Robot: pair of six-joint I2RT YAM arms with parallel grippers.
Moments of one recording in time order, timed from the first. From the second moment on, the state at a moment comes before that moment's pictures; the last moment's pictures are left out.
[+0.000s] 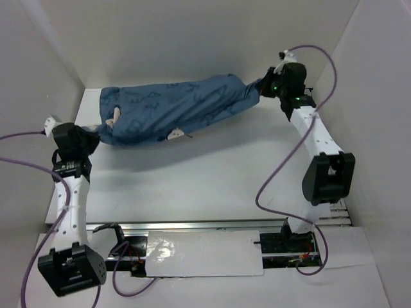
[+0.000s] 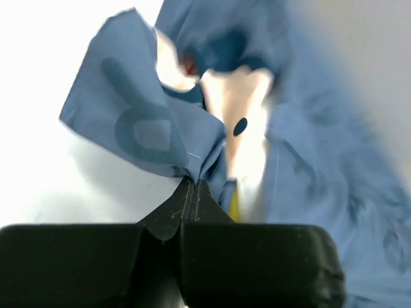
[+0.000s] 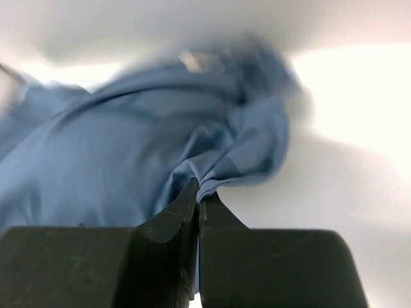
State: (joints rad) left arm 0.31 1.01 0.84 -0.33 -0.04 -0.79; right arm 0.07 1.79 1.55 -0.16 -0.26 0.31
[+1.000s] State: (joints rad) left arm 0.31 1.59 1.97 -0.58 0.23 -0.71; right arm -0.13 1.99 2.39 -0.27 -0.39 0.35
